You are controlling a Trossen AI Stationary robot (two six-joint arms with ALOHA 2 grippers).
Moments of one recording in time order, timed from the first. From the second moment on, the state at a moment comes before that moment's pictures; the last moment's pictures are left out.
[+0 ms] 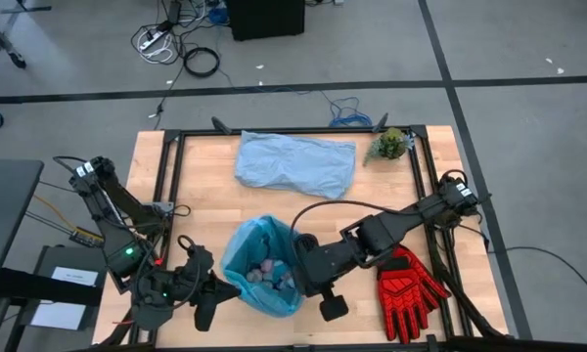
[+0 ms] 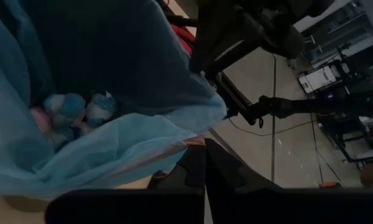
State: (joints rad) left arm -0.93 1.38 1.36 -0.62 -0.76 -1.39; right arm 0.46 1.91 2.00 -0.79 0.00 0.15
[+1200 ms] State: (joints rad) left arm -0.91 1.38 1.34 -0.52 -0.79 -1.43; right arm 0.52 1.91 2.06 -1.15 0.74 0.53
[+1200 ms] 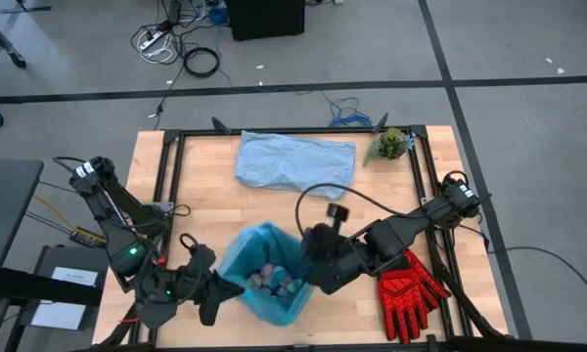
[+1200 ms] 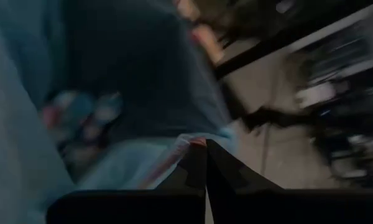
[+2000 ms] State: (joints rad) left arm -0.89 1.47 1.34 -0.36 -0.79 -1.37; right arm 0.70 1.87 2.01 -0.94 0.48 0.42
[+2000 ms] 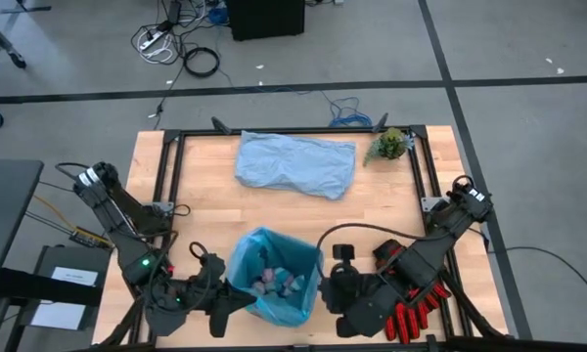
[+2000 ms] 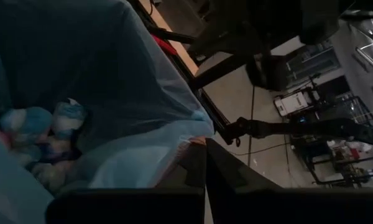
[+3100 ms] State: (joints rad) left arm -0.84 1.56 1.34 -0.09 -0.78 -1.20; right arm 0.86 1.89 1.40 -0.07 0.75 1.03
